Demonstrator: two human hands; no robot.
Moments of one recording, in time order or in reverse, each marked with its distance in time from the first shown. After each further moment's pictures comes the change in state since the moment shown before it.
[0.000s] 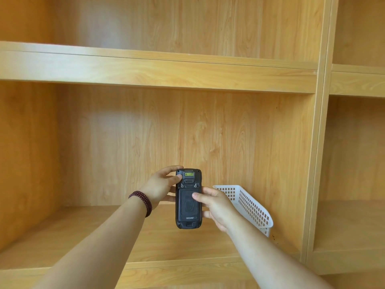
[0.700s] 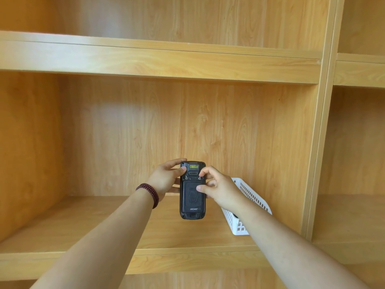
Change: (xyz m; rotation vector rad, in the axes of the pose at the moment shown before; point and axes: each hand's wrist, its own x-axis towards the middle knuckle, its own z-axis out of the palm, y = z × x) left_hand 0.002 -0.005 0.015 -0.052 0.041 0.004; right_hand -0.006 -0.023 -0.020 -0.633 0.005 -0.310
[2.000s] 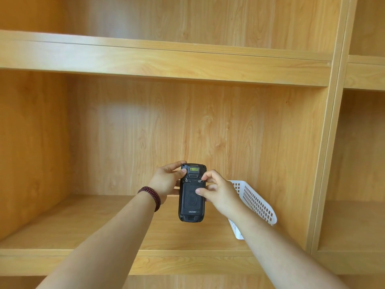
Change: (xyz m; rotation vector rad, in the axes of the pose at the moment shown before) left_hand 0.006 -0.010 -0.005 -0.061 0.078 -0.002; right_hand 0.001 0.005 0.013 0.049 0.066 0.046
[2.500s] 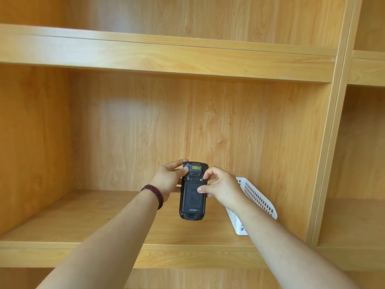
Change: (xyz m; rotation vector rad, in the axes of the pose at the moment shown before) left_hand -0.003 -0.005 0.005 -0.011 0.011 -0.001; right_hand 0.005 -0.010 -0.005 -0.051 0.001 0.076
